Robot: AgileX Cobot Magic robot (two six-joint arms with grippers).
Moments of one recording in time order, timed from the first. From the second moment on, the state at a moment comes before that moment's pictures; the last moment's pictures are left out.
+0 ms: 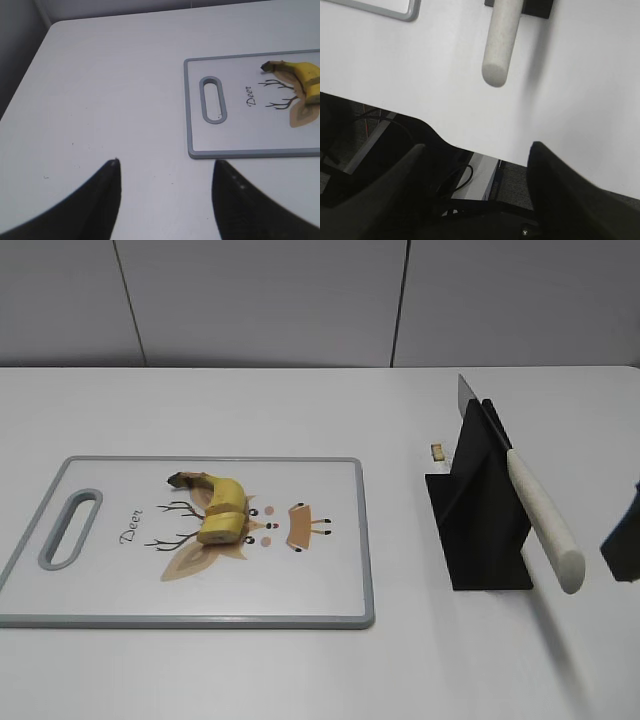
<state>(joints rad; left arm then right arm) 0.00 0.00 -0.48 -0.02 1.08 0.19 0.48 1.10 -0.94 0.14 1.20 0.26</state>
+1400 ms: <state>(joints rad) 0.00 0.00 -0.48 -0.02 1.08 0.19 0.48 1.67 -1.12 0.00 1.11 0.31</state>
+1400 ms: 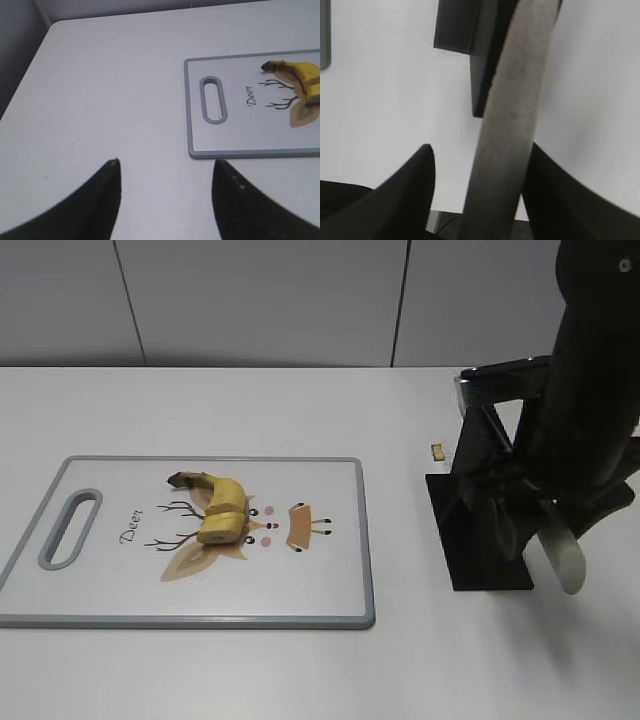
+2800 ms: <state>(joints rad) 0.00 0.00 -0.48 -0.02 1.08 0.19 0.48 1.57 -1.12 -0.01 1.12 0.48</state>
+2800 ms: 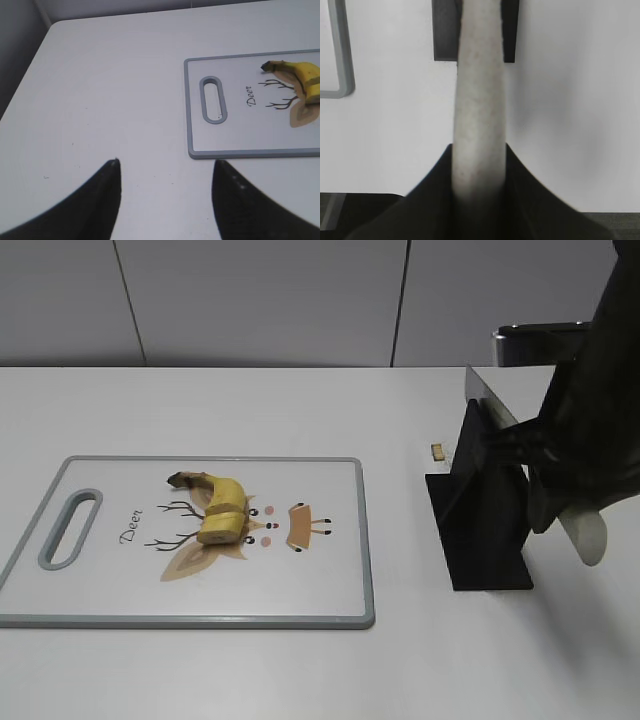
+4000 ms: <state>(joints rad) 0.00 0.08 -0.57 -0.05 1.02 0.24 0.48 1.44 -1.34 0.01 1.18 0.03</state>
